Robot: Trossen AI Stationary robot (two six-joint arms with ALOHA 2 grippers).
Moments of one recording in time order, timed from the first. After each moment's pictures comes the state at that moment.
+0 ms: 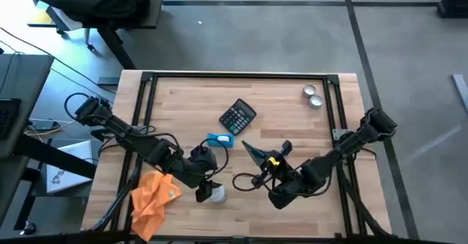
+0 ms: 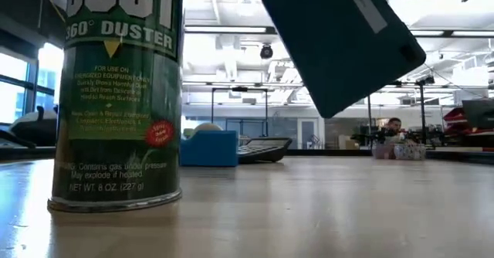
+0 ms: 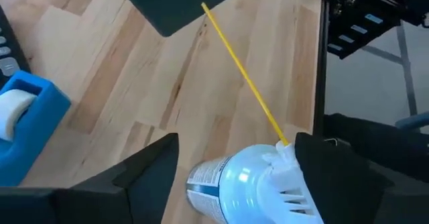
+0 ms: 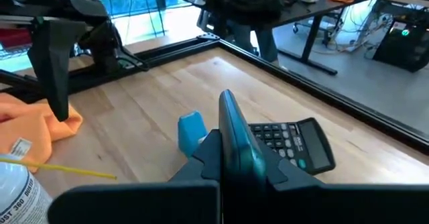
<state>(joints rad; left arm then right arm) -0.52 1.56 1.30 -0.67 -0.30 -0.77 0.60 1.70 1.33 -0.54 1.18 0.85</state>
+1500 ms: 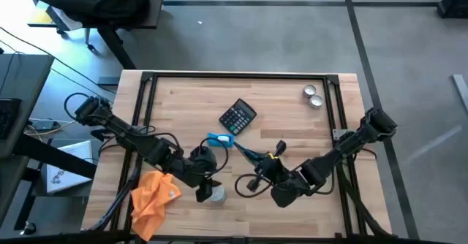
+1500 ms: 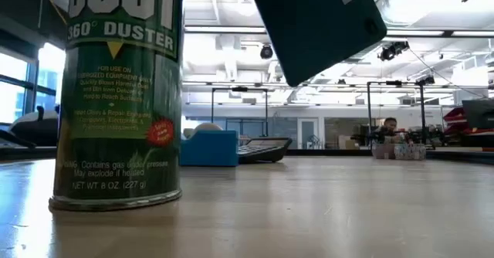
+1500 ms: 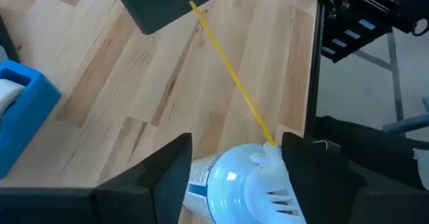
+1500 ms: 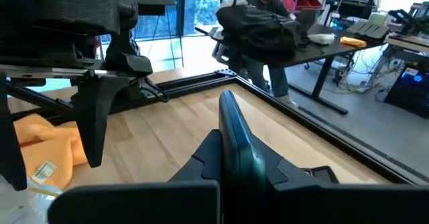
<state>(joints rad) -0.52 1.56 1.29 -0.66 -0.28 -0.81 0.60 1.70 1.33 -0.19 1.20 0.44</state>
